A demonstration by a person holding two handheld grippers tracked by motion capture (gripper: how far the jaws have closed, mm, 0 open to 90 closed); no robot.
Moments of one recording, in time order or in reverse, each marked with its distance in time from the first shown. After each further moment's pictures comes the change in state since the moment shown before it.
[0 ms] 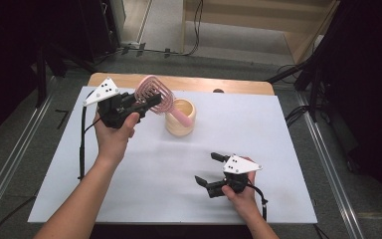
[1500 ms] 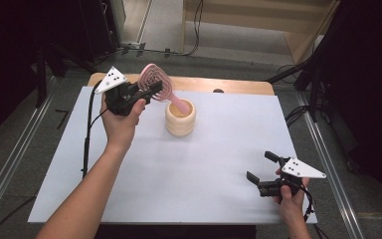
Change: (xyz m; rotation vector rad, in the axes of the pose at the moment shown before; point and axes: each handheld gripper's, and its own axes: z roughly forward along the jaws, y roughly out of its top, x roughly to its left) left arm 0.017 0.002 0.028 0.003 0.127 0.009; right arm -0.062 -0.034 -0.115 -0.080 -0.202 0.105
